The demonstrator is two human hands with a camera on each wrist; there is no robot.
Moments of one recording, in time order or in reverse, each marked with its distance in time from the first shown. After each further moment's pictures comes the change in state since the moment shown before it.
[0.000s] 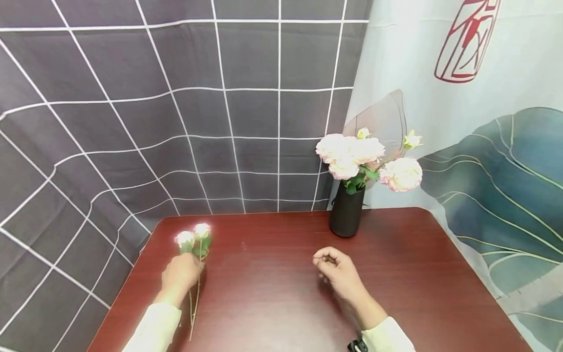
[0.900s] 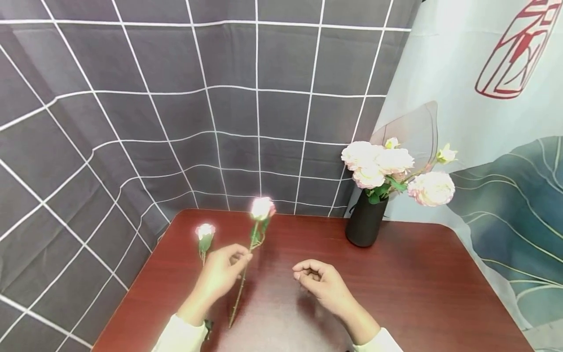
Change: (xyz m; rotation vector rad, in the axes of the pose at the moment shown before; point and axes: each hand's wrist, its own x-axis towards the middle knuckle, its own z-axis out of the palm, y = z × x) left_hand -0.059 0.071 -0.021 -0.495 0.077 0.370; right_hand -0.002 -0.028 0.058 -0.088 -0.315 -0.085
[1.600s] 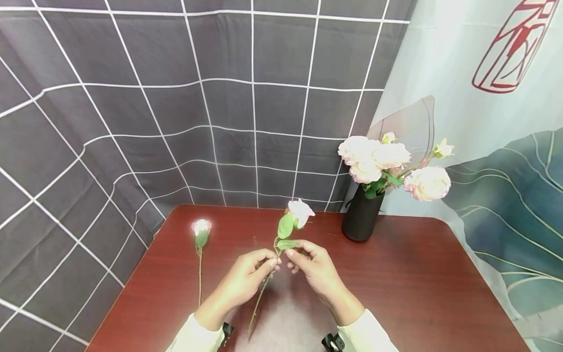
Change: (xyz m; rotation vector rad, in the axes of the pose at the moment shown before) left_hand -0.008 0.045 0.028 -0.254 -0.272 0.156; right_hand 0.023 -0.018 0.014 0.170 0.111 -0.037
